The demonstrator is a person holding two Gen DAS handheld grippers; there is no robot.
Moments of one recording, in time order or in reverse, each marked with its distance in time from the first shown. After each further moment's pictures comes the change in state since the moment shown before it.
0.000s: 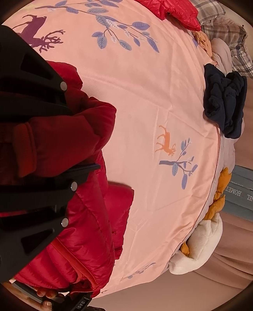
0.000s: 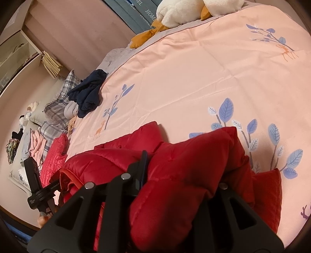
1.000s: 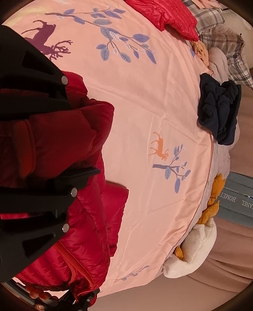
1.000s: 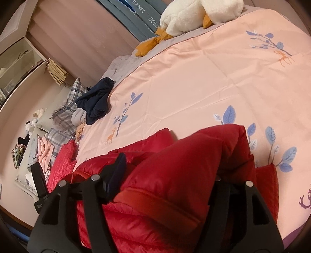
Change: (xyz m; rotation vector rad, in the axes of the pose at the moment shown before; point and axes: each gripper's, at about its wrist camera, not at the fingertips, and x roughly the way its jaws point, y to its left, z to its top) left arm -0.026 -0.006 0.001 -0.029 -0.031 0.050; right arm -0.029 0.014 0.002 0.019 -0.049 0.042
